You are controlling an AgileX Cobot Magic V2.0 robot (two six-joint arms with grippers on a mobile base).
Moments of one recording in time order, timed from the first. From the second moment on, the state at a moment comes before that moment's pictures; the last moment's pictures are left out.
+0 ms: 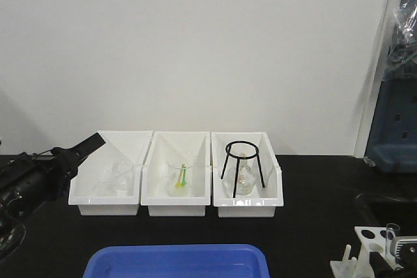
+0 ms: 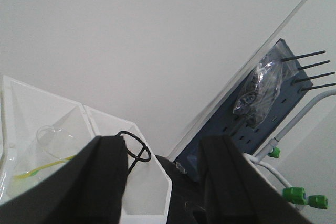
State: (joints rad) left arm -0.10 1.53 -0.79 0.64 -0.87 -1.21; right arm 0.09 1.49 -0.34 0.22 -0.74 -0.21
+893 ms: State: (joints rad) left arm -0.10 1.53 -0.79 0.64 -0.87 -1.20; right arm 0.08 1.05 -0.59 0.34 -0.23 -0.46
